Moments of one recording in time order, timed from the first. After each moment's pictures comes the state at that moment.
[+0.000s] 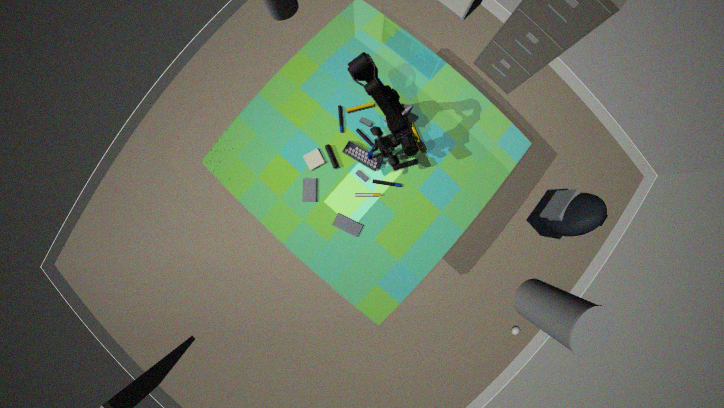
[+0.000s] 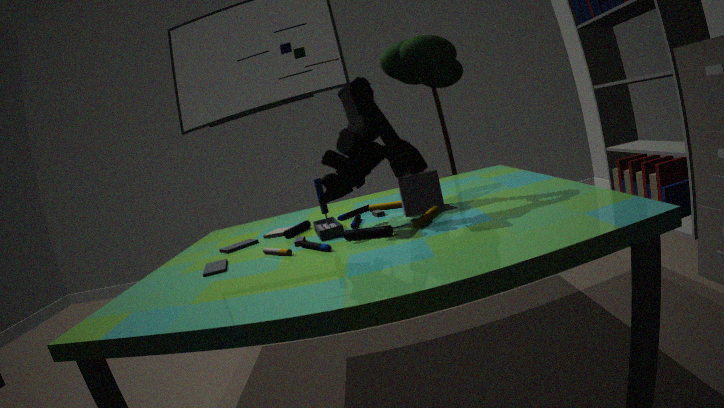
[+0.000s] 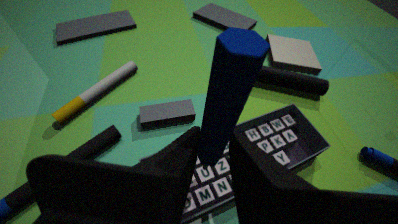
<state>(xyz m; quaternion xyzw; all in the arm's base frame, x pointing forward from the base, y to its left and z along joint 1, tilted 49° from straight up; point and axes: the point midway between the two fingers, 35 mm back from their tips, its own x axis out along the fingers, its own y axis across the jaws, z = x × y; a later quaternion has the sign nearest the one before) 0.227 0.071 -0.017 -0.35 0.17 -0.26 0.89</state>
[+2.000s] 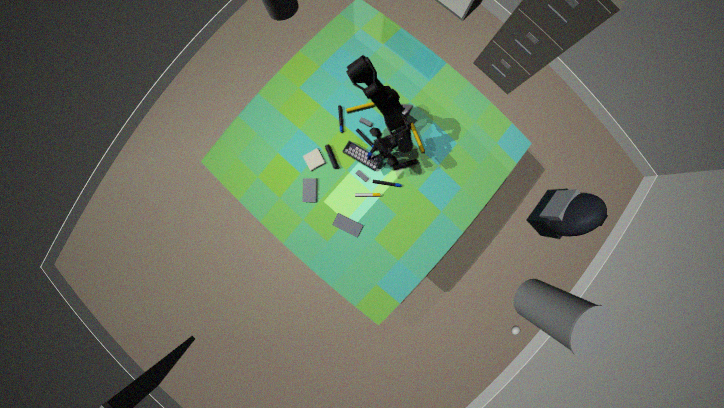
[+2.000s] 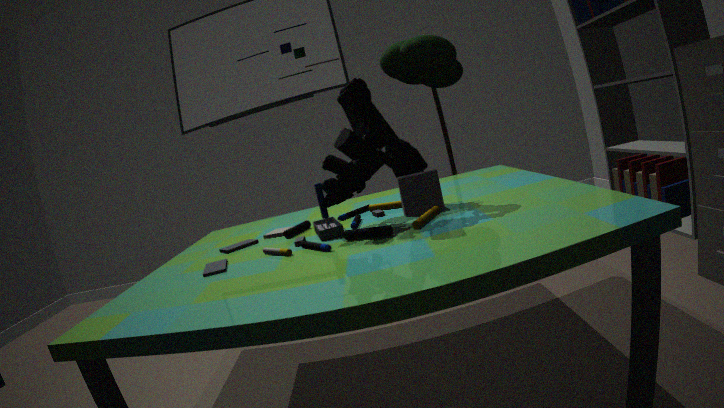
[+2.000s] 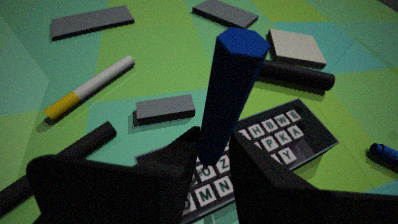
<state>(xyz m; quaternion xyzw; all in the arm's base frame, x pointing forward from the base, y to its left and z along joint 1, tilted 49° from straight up) 0.229 0.060 -0.024 -0.34 0.17 -0.26 0.89</state>
